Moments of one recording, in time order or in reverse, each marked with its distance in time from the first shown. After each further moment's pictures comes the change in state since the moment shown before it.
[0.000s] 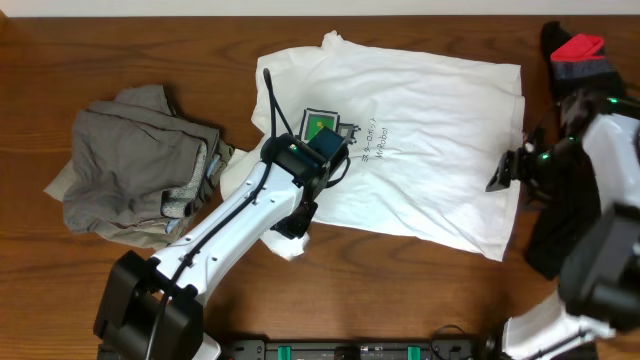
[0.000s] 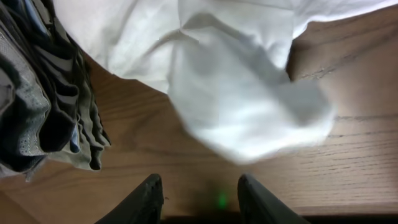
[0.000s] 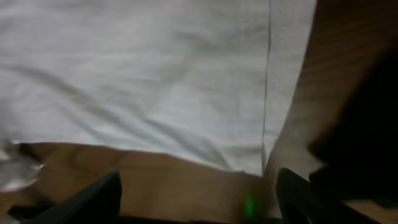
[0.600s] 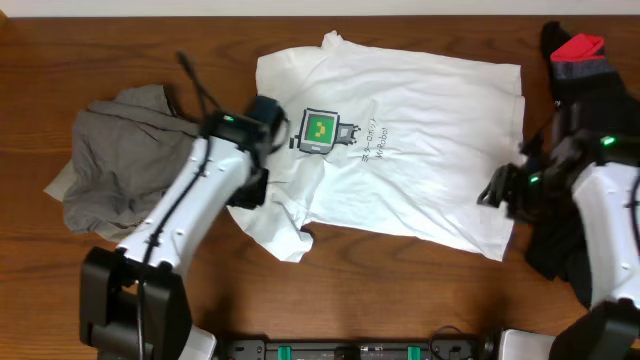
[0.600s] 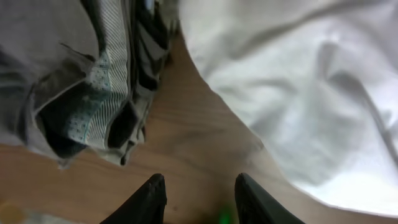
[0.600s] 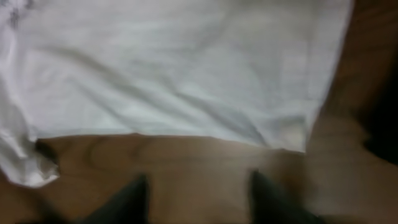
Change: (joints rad) left arm 0.332 0.000 -0.002 0.084 -0.023 -0.039; right arm 0.123 -0.284 -0.285 0.174 -0.008 0.195
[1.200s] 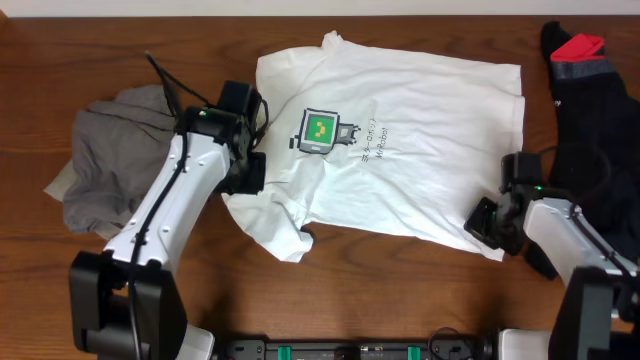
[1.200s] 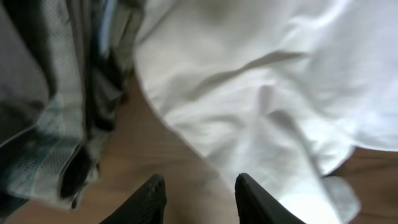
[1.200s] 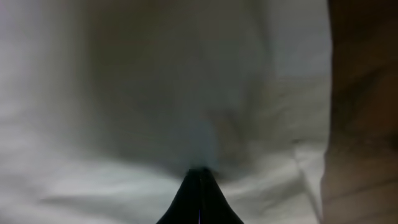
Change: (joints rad) left arm 0.067 -0.018 -0.001 0.136 0.212 0.069; right arm 0.084 0.051 -0.386 0.475 0.249 0.332
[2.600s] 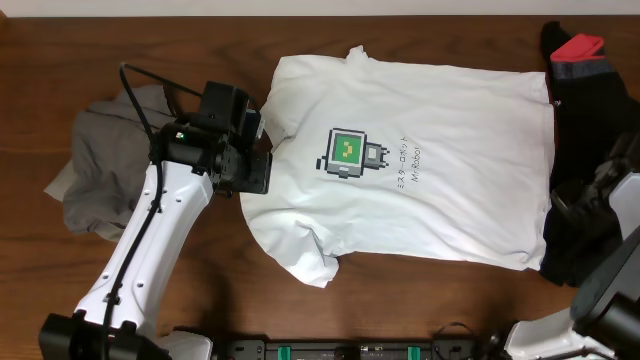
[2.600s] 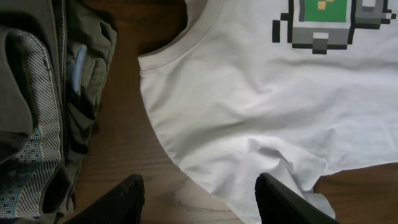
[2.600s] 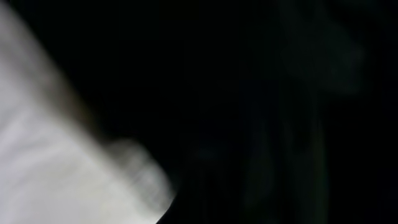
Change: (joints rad) left arm 0.000 -0.171 -0.033 0.058 0.131 0.069; right arm -0.488 0.207 0.317 -0.009 0.101 -0.105
